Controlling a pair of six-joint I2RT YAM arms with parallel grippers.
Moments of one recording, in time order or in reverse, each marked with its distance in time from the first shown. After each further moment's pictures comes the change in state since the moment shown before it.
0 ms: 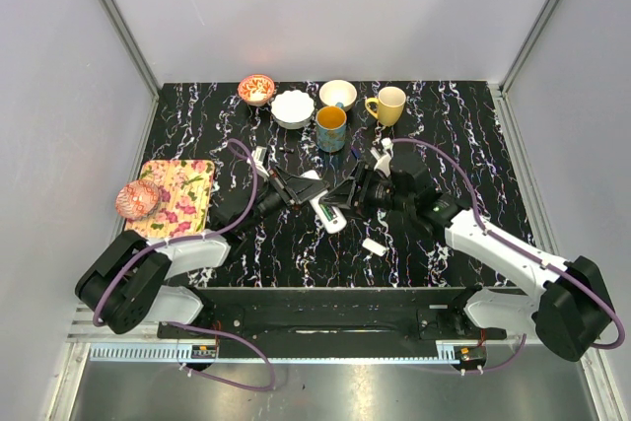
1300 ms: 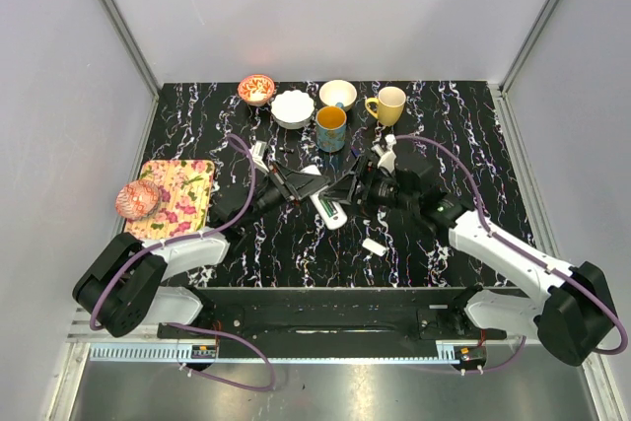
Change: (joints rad) left arm 0.002 -0.023 0.040 -0.046 0.020 0.017; right arm -0.016 -0.032 -0.018 0.023 -0.006 -0.008
